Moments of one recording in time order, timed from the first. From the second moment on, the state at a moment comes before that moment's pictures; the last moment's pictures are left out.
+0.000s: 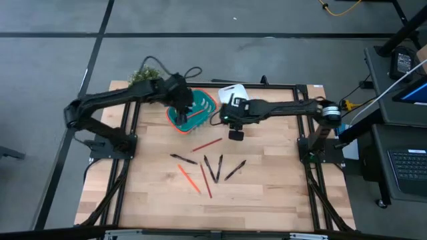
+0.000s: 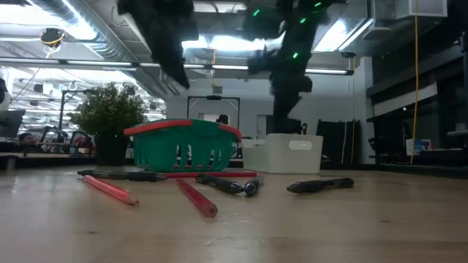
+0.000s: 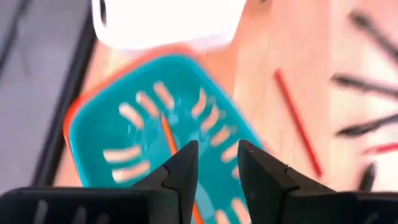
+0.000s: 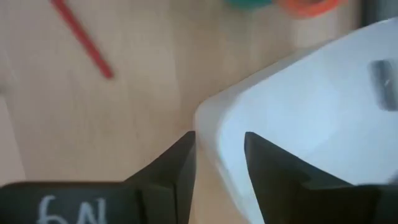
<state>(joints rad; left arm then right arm) 0.43 1.35 1.17 -0.74 0.10 0.27 -0.14 1.79 1.39 -0.82 0.31 -0.11</state>
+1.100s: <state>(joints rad) -0.03 1.15 0.73 -0.11 -0.04 0.09 -0.01 1.28 0.76 -0.16 0.04 0.04</state>
